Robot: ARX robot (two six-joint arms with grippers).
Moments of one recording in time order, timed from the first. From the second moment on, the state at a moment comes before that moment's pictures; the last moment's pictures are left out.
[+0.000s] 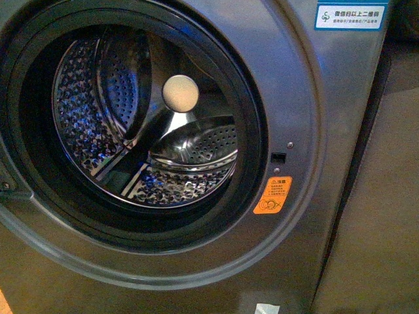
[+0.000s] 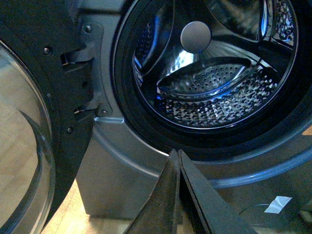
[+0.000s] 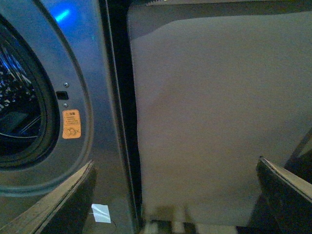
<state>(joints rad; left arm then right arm) 0.00 0.27 0.05 0.22 0.00 -0.01 0.00 0.00 0.01 0.00 0.00 0.00</state>
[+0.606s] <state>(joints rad) 0.00 0.01 0.02 0.00 0.00 -0.01 0.00 0.00 0.01 0.00 0.00 0.00</state>
